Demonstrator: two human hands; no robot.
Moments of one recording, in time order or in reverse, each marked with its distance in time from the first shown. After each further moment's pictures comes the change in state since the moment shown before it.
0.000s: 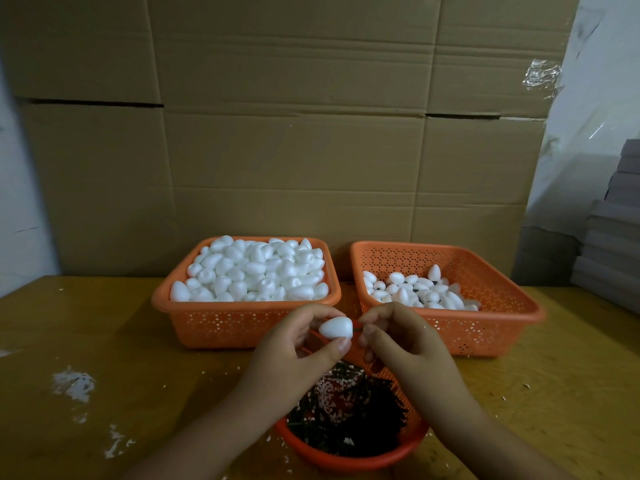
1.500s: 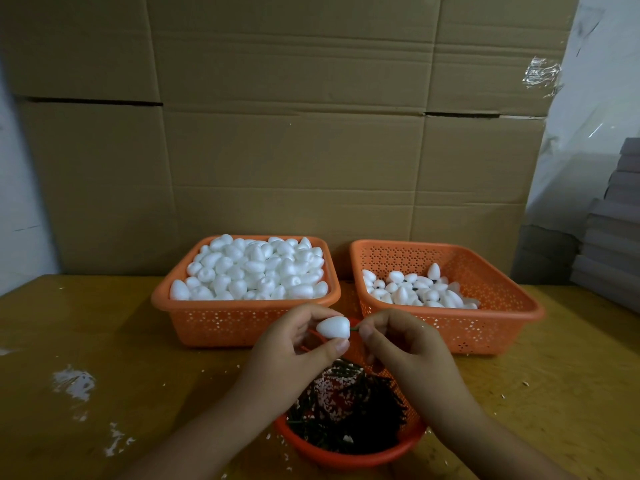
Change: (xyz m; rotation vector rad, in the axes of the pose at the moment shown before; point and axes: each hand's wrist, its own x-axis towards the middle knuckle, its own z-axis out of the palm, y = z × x) left_hand -0.001 0.000 -0.001 -0.026 0.021 -0.044; right_hand -0.002 0.002 -0.002 -0.079 -0.010 -0.020
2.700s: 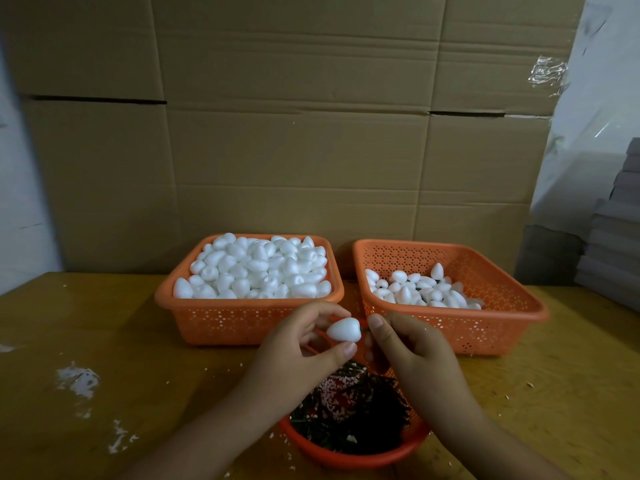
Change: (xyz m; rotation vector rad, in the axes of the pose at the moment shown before) left_hand 0.000 0.001 0.000 0.046 -0.028 -0.007; right_hand -0.001 -0.004 0.005 -0.060 0.068 -0.016
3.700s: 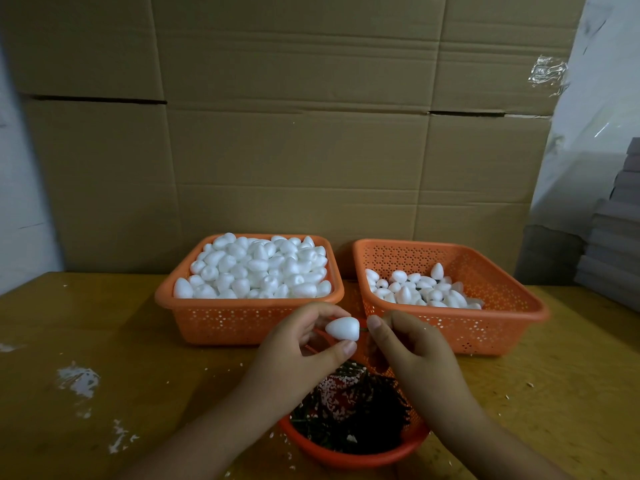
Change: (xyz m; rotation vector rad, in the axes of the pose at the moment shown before) left_hand 0.000 0.000 0.000 0.020 0.004 0.027; right_hand -0.001 -0.003 -0.001 -0.025 0.001 -0.006
